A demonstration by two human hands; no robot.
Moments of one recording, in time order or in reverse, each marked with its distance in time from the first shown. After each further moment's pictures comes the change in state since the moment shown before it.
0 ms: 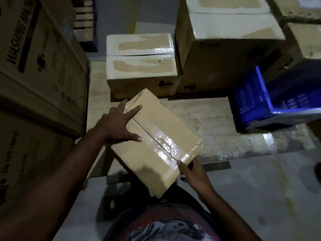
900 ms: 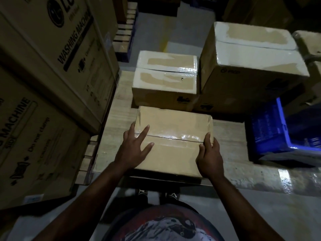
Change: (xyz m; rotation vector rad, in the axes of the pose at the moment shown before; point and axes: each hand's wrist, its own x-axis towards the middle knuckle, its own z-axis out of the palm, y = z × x) left_hand -0.054 0.052 0.072 -0.326 0.460 -0.228; right_hand 0.091 -0.049 -0.034 -0.733 0.266 -0.442
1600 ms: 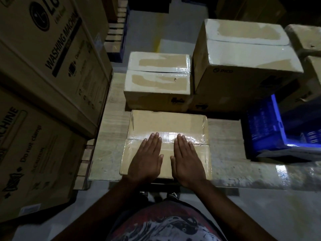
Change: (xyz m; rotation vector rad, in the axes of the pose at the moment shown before) left_hand 0.000 0.043 0.044 0.313 -0.113 0.277; right_hand -0.014 -0.027 0.035 -0.397 -0.110 -0.538
